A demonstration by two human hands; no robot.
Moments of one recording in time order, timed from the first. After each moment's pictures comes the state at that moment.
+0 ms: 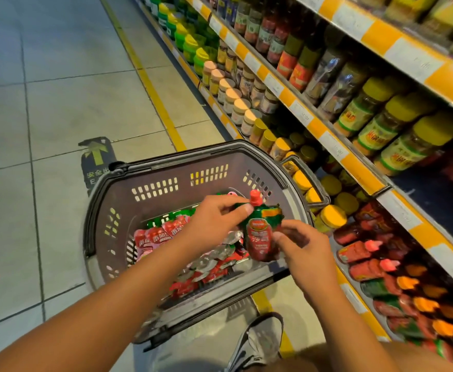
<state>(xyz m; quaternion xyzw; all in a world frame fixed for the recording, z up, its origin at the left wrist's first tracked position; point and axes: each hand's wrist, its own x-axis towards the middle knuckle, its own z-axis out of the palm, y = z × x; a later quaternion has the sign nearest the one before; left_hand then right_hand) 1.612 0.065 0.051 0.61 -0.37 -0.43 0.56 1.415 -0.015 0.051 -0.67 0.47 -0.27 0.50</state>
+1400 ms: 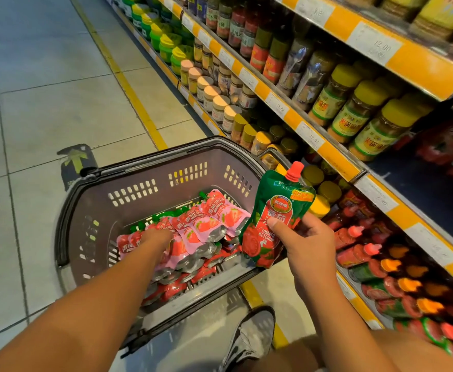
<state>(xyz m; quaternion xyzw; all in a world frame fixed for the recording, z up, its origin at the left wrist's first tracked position) 1.683 0.064 -0.152 0.83 0.08 -0.43 0.35 1.394 -0.019 0.066 -0.56 0.48 -0.38 0.56</state>
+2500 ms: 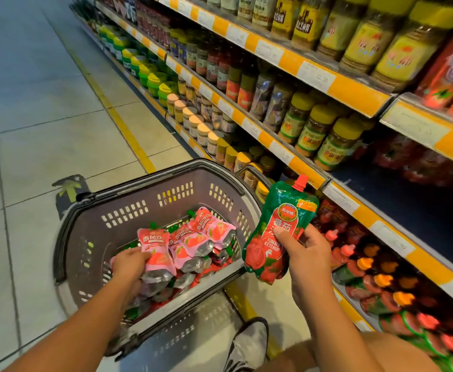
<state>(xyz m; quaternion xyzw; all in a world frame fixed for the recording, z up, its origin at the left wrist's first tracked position) 1.656 0.112 -0.074 0.75 0.08 -0.38 0.53 1.352 -0.008 0.093 -0.49 0.48 -0.44 0.58</state>
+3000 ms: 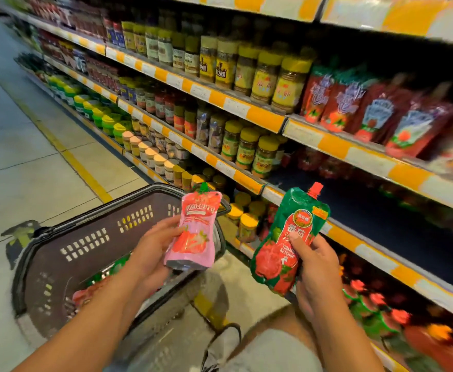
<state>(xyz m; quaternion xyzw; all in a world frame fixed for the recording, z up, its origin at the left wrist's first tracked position) 1.512 0.080 0.110 0.45 -0.16 -0.60 0.65 1.234 0.034 0.151 -0.37 0.49 -0.54 0.58</state>
